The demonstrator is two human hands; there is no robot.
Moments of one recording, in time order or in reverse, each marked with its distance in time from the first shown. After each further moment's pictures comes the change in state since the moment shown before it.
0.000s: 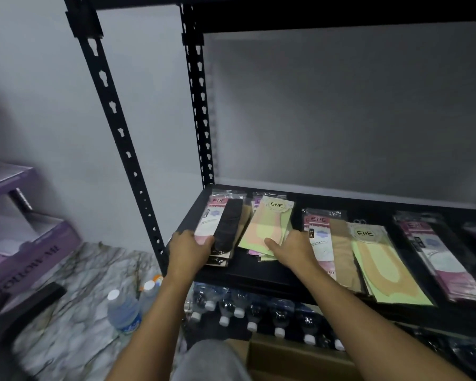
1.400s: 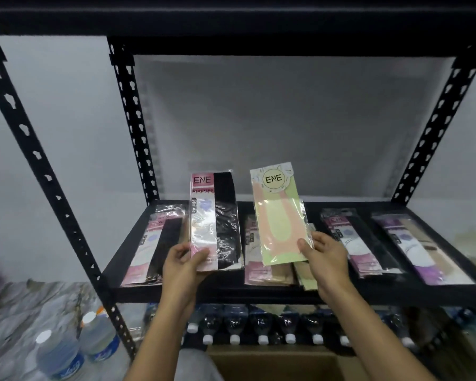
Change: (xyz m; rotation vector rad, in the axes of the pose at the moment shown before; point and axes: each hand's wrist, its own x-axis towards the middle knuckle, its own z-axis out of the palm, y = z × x) left_hand -0.091 0.076 0.040 -1.161 -0.294 -0.081; right_hand -0.070 0.087 -0.131 0.842 0.336 0.082
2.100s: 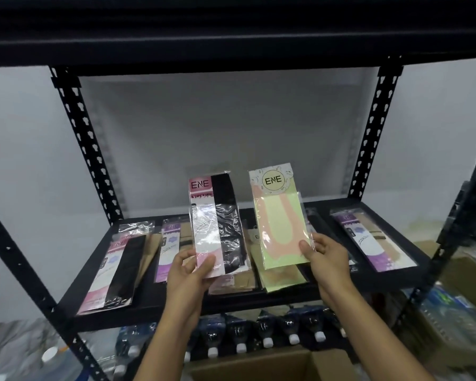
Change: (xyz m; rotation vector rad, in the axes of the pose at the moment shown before) left_hand -0.023 -0.024 0.070 -0.069 -0.179 -0.069; right_hand 0.005 -0.009 -0.080 0.041 0.099 -0.018
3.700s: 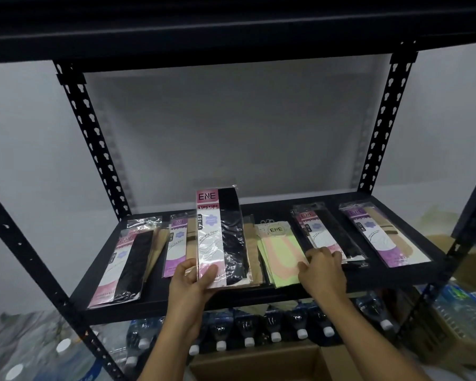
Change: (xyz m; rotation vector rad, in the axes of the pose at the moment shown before) left_hand -0.008 -0.011 -0.023 0.138 0.031 -0.019; right_hand 0.023 0.064 0.012 -1.106 0.053 -0.223
